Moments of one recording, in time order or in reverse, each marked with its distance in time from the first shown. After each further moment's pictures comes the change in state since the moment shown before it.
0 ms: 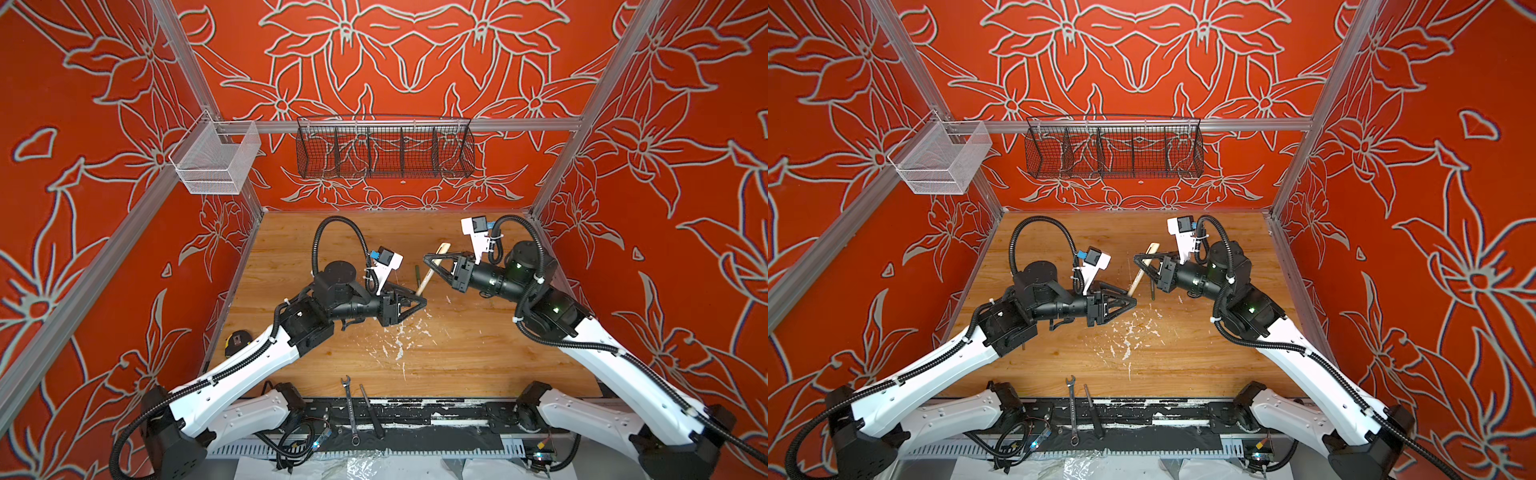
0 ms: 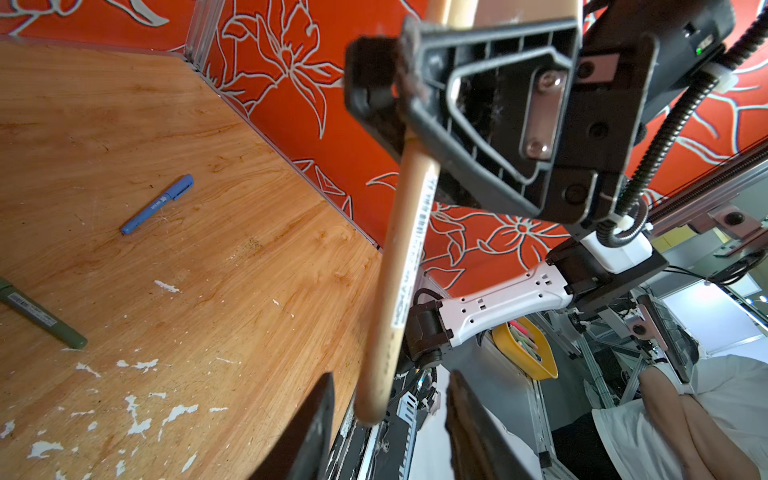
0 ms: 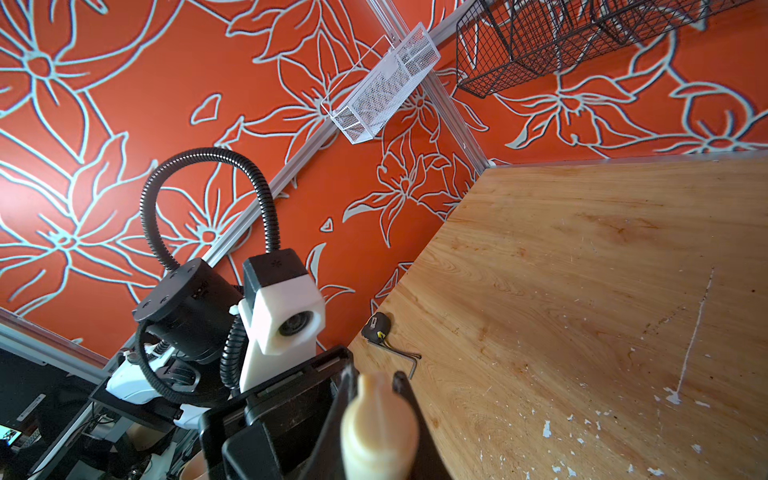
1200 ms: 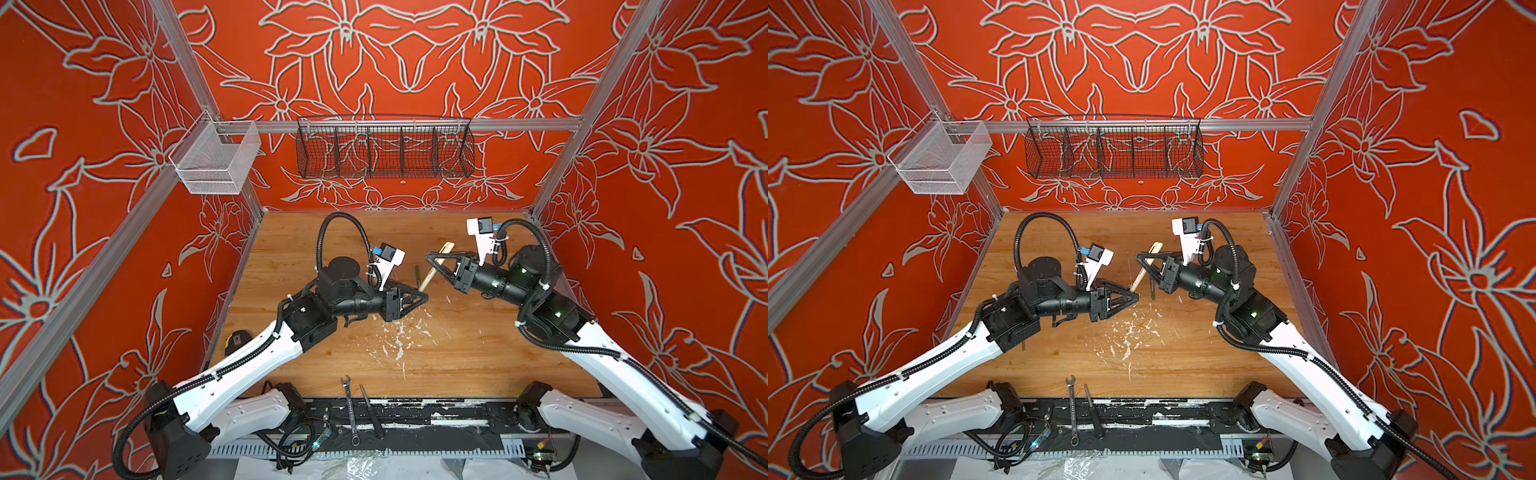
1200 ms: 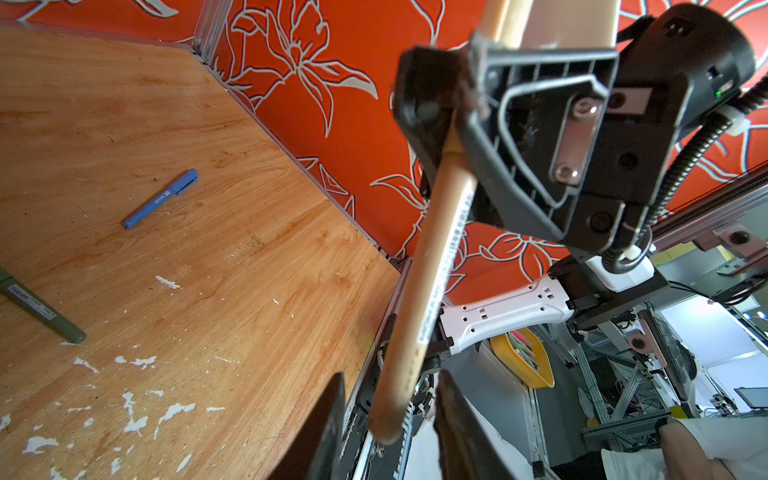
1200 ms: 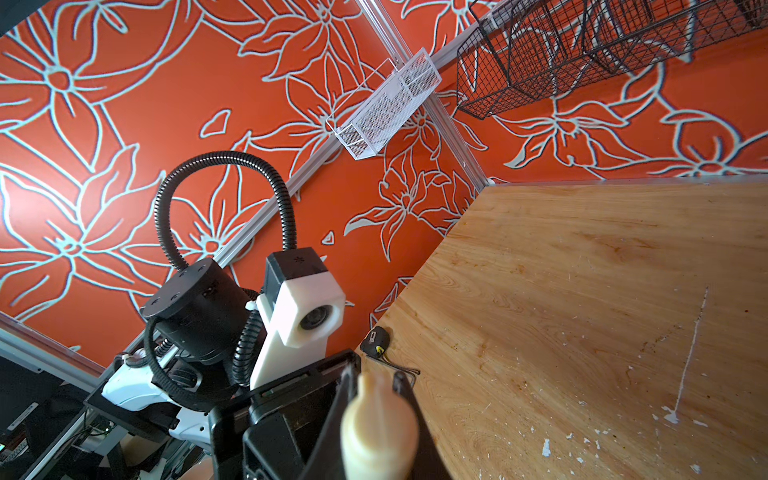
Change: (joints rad) left arm 0.000 0.036 0.039 -0.018 -0.010 -0.021; right arm 0.000 -0.027 -0.036 0.048 0.027 0.000
